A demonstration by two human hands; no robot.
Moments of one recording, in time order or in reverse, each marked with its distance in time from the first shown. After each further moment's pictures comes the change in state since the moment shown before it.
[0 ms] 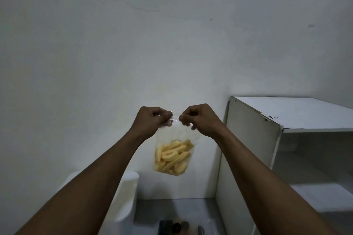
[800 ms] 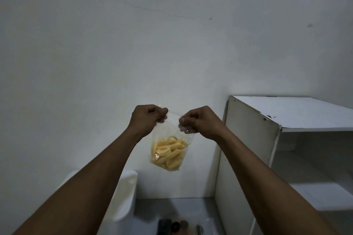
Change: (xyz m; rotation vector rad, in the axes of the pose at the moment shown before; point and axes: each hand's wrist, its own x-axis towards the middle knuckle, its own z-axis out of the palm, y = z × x) left_hand 0.004 -0.002 -0.004 0.097 0.110 -0.030; right_hand -0.010 0.002 -0.002 0.185 -0.079 0.089
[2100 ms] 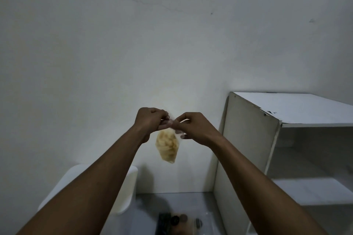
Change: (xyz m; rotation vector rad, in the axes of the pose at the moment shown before) left_hand -0.010 0.004 0.016 -0.280 0.018 -0.296; right_hand -0.017 0.005 0.027 -0.102 0.000 0.126
